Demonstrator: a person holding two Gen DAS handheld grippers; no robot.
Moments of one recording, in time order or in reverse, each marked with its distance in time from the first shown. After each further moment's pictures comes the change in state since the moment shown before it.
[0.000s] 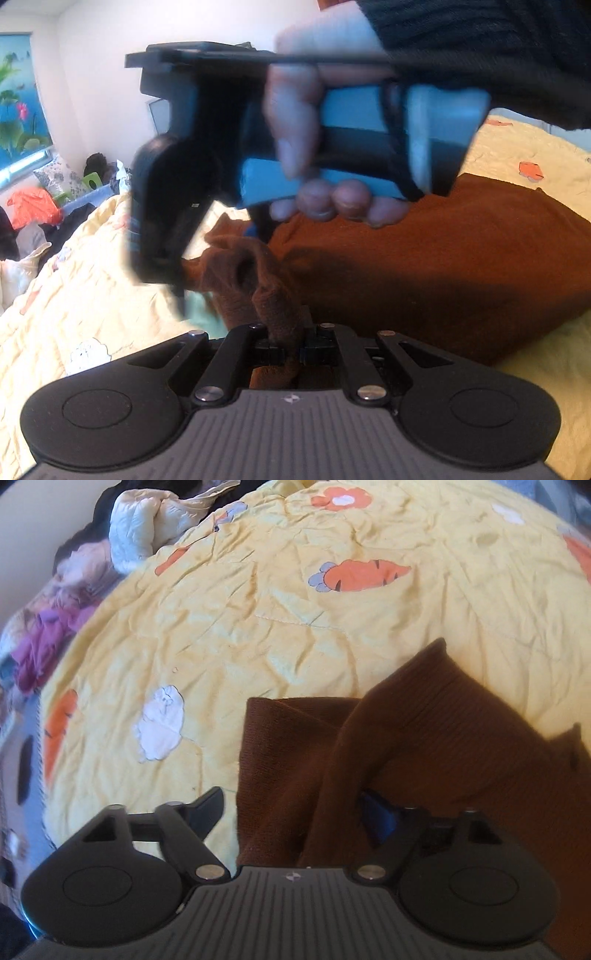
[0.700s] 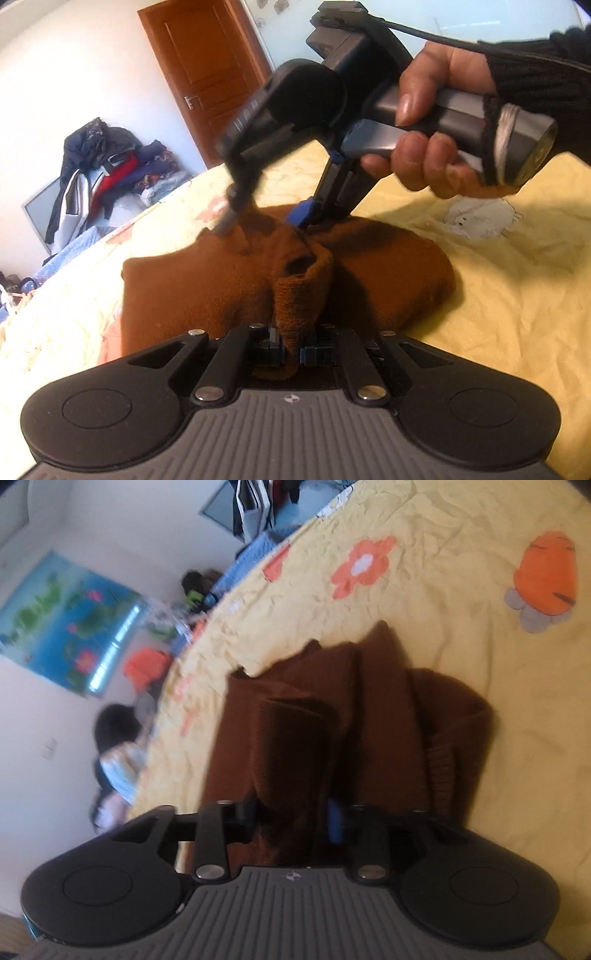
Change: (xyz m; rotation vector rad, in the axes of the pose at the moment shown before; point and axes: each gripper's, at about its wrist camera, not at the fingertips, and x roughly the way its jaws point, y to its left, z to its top) left arm -0.015 -0.134 0.016 0.365 -0.138 -0.309; right arm -0.157 -0.217 -0.285 0.767 -0.572 0.265
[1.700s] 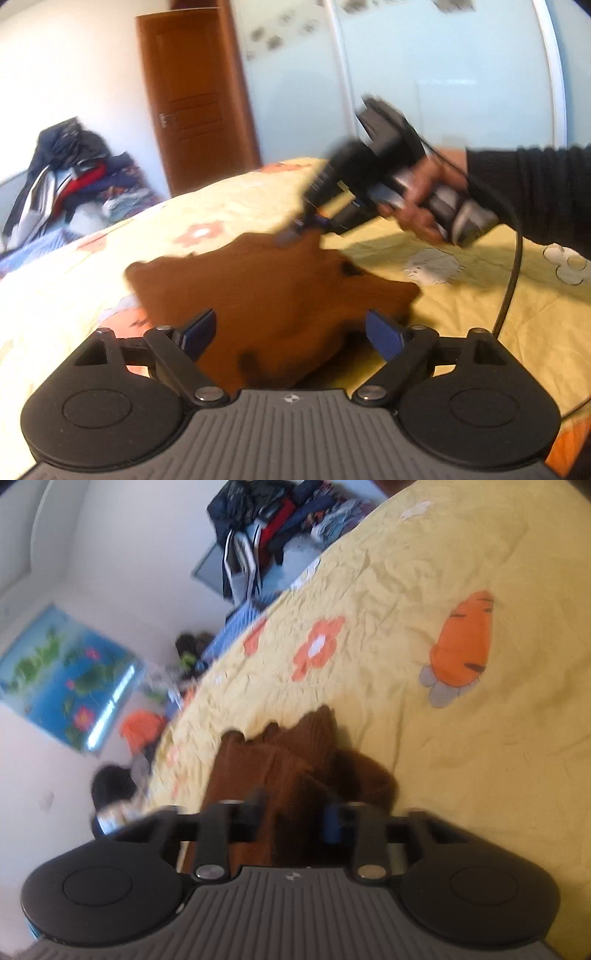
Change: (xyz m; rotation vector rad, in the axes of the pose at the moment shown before) left arm -0.055 0.042 -0.022 -0.136 -0.121 -0.199; right arm -0.029 -0.037 0.006 -0.004 -0.165 -0.071
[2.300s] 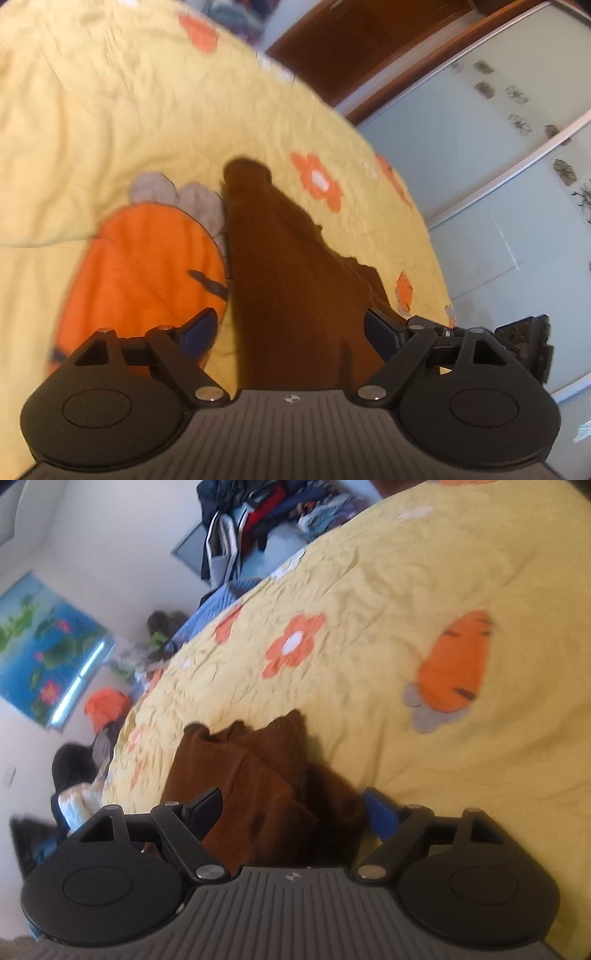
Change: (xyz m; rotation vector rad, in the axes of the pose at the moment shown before) left arm 0.144 0.205 -0.001 -0.978 0.272 -0.231; right arm 0.023 0.004 0.017 -0.049 0.027 -0.101
